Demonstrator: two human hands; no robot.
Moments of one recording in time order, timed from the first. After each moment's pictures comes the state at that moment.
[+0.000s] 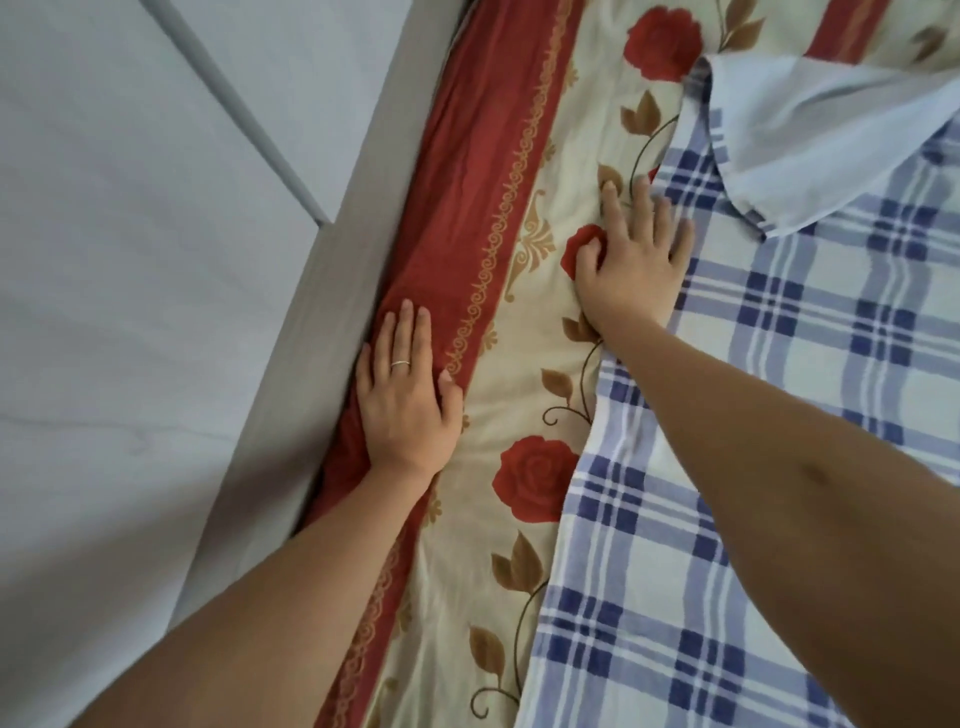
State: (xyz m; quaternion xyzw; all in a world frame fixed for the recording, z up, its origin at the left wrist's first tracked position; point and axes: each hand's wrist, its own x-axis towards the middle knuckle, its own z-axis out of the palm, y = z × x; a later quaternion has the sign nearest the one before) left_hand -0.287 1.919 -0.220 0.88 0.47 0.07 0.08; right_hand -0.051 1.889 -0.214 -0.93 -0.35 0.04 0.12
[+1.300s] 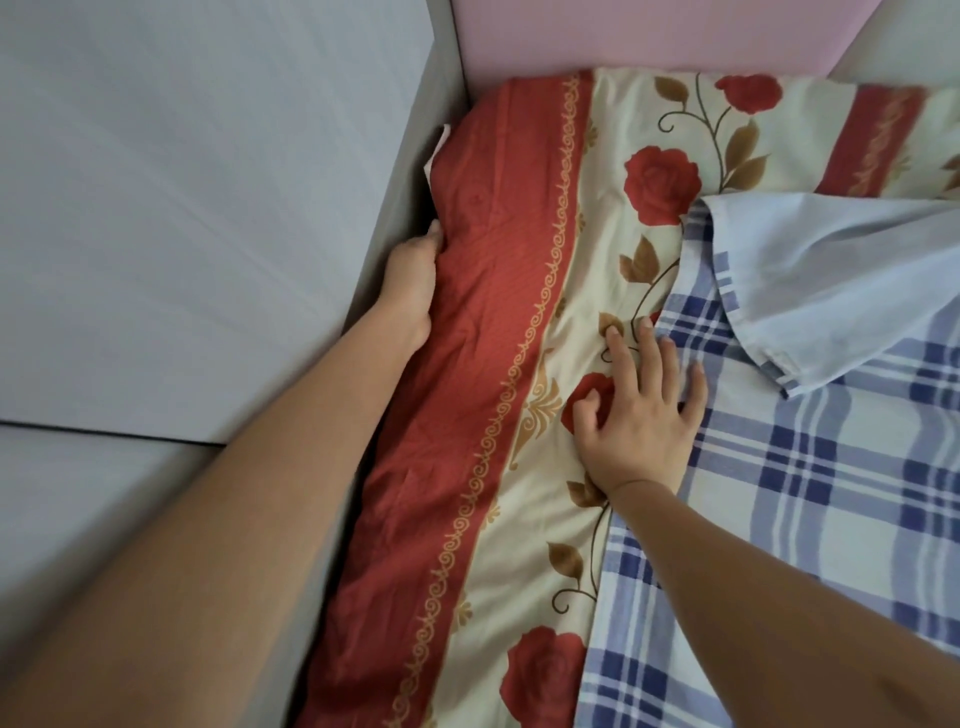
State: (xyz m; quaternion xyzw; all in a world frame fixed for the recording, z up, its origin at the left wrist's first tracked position) left_hand -0.096 2.115 -0.139 0.46 0.56 0.18 0.67; right_hand -0.043 1.900 -0.214 -0.93 -0.33 0.01 0.14
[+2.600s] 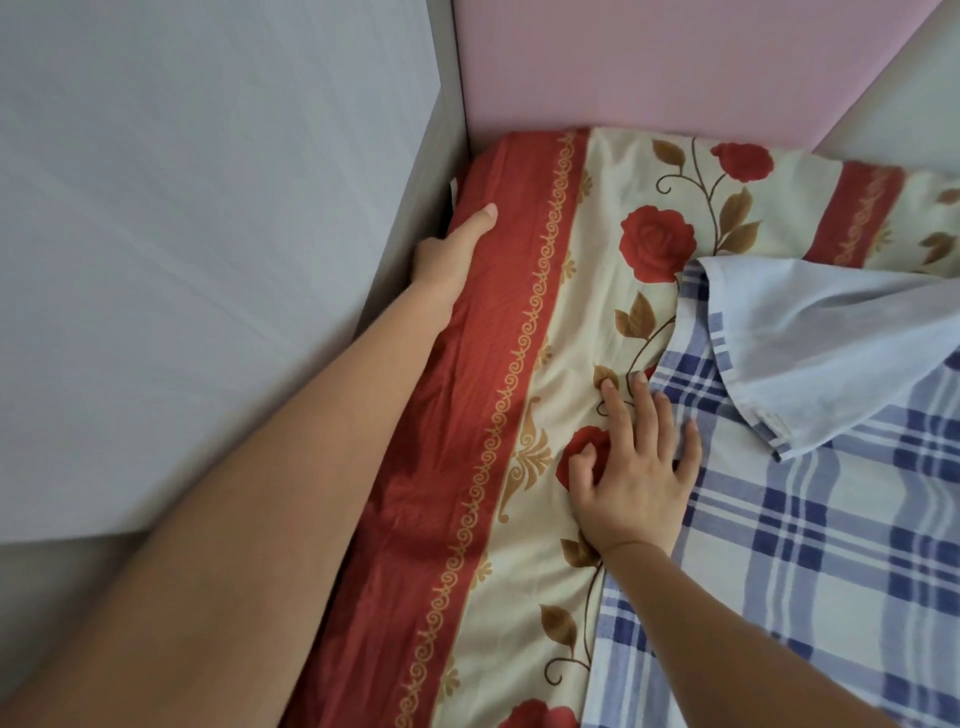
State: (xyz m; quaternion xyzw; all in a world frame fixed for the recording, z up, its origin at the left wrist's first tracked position) left_hand -0.048 2.154 -0.153 0.53 0.56 0.15 0.62; right_hand -0.043 1.900 -0.216 -0.94 -0.33 0.01 0.11
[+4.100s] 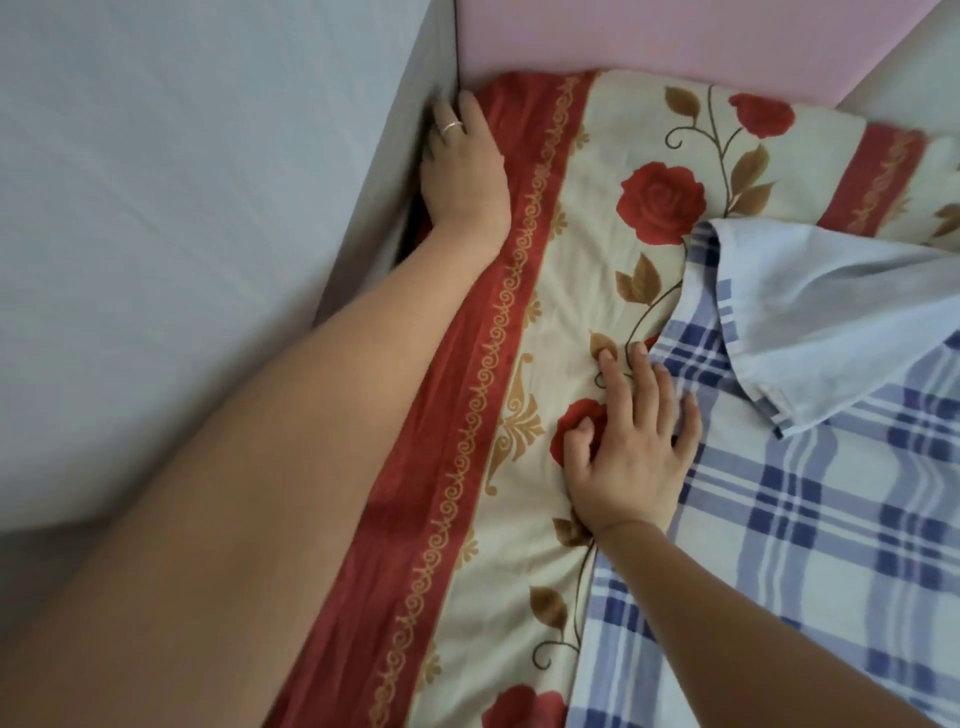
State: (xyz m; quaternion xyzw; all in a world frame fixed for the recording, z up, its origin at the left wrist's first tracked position) left_hand -0.005 2.155 -0.165 0.84 0.51 0.13 0.15; right_hand -0.044 1.900 -0.220 -0.93 -0.34 -0.01 0.12
